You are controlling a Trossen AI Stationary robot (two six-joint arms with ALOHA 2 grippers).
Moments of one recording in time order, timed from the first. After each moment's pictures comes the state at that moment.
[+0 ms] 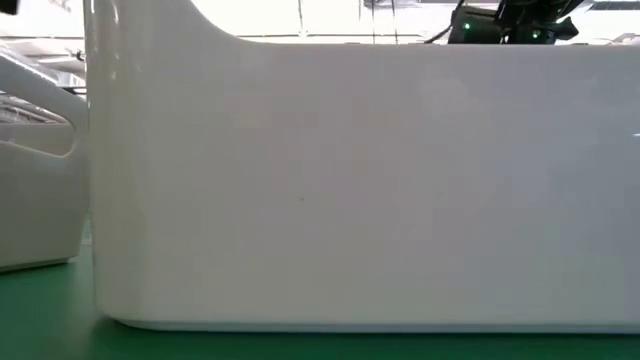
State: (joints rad) left arm -0.62 1.29 1.09 -0.71 0.08 -1.43; right arm -0.31 1.15 0.75 -0.79 0.29 0.35
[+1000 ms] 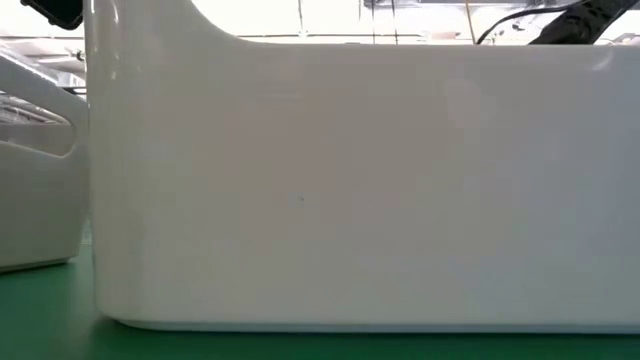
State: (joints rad) left arm -0.67 1.49 1.09 -0.75 0.08 -1.69; right arm -0.44 1.15 0.50 -0.52 0.31 0.38
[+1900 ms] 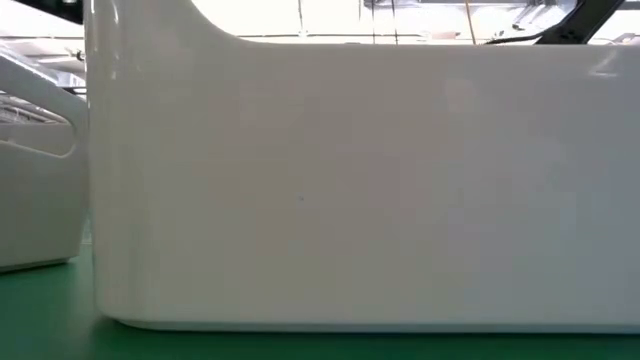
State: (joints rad) left arm -0.57 1.43 1.09 -0.39 -0.15 -1.56; right arm -0.56 1.30 0.50 -0.32 0.15 0.37
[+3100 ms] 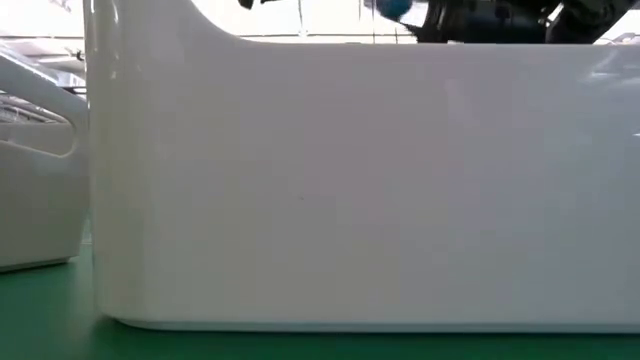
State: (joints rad) left arm -0.22 1.43 1.09 0.16 -0.55 0.03; right arm -0.25 1.10 0.50 0.73 -0.42 1.00
